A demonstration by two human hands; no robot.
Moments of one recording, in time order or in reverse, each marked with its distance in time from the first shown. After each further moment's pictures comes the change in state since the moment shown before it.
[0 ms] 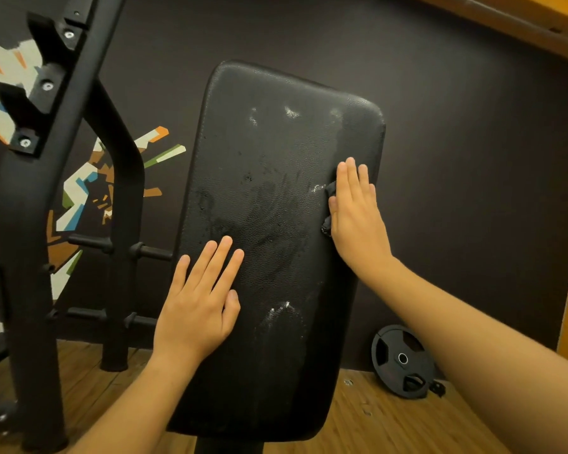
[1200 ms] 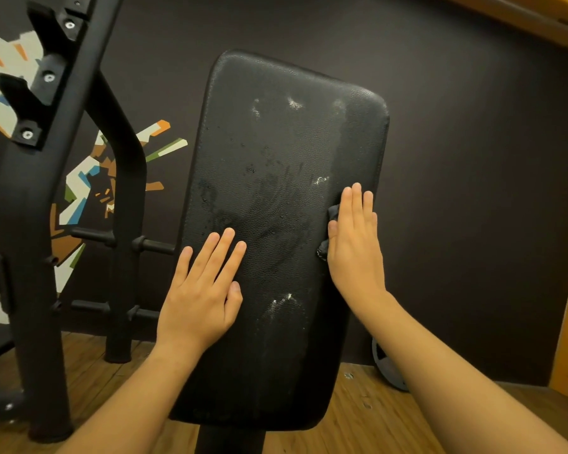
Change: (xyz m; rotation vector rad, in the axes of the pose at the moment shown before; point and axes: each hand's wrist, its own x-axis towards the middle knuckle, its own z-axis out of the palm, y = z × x) left_hand 0.001 0.001 -0.002 -0.002 0.013 -0.002; right_hand -0.051 -0.018 0.011 0.050 -0.032 0.151
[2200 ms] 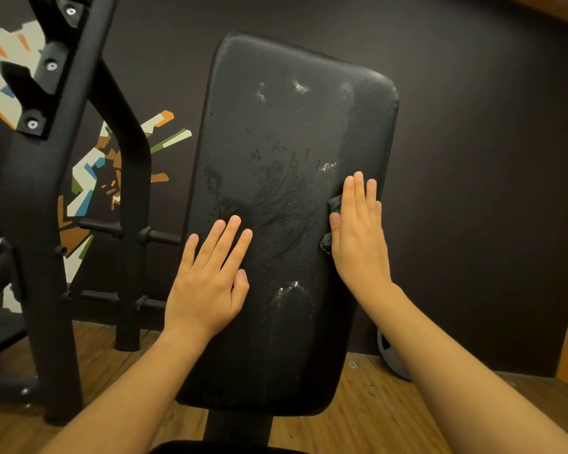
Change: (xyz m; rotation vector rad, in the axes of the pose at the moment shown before) left_hand -0.001 0.000 0.000 0.004 -0.014 -0.001; right_hand -0.002 0.000 0.004 0.005 -0.012 -0.040
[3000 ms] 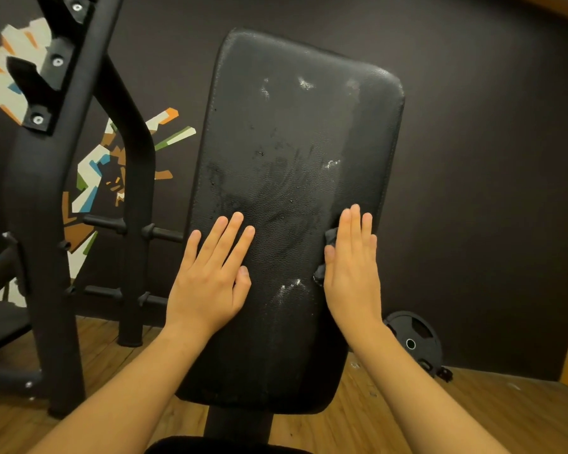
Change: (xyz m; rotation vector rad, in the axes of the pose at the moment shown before) left_hand 0.002 0.001 0.000 0.012 0.000 -0.003; right_hand -0.054 -0.012 0.016 0.061 -0.006 0.059
